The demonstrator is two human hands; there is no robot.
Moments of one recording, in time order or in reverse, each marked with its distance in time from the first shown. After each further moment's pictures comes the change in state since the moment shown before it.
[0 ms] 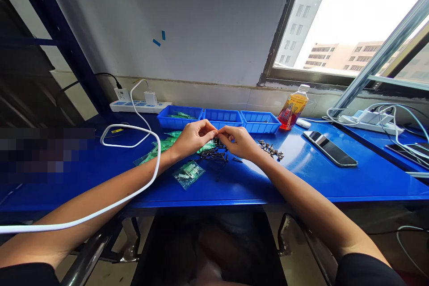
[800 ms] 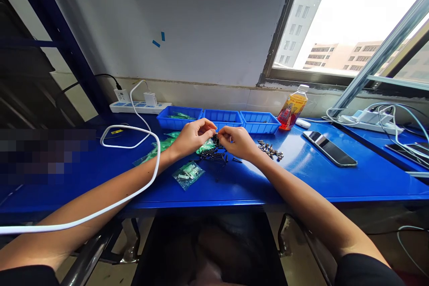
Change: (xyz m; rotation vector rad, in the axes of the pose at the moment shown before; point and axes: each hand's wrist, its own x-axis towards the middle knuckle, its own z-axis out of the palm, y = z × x) left_hand 0.001 0.001 -0.001 0.029 0.001 0.010; right_hand 0.001 -0.001 0.004 -0.067 0.013 0.077
